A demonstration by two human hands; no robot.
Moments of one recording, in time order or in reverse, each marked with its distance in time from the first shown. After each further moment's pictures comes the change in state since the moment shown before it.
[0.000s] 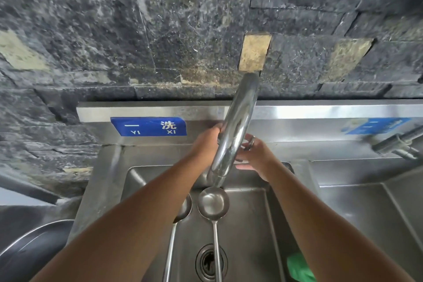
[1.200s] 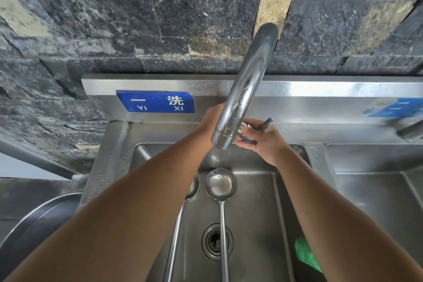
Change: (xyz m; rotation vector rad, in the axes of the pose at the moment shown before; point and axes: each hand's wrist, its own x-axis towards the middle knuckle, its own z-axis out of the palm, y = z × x) left_hand 0.017 -0.015 0.004 0.055 0.026 0.020; right_hand -0.002 0.019 0.003 0.402 -0.186 -0.074
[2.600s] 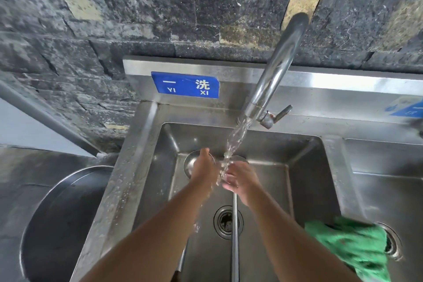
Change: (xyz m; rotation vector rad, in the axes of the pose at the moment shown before) left_hand -0.170 -0.071 0.005 -0.220 0.072 -0.538; right_hand -0.063 0.112 0.087 0.013 0.239 0.511
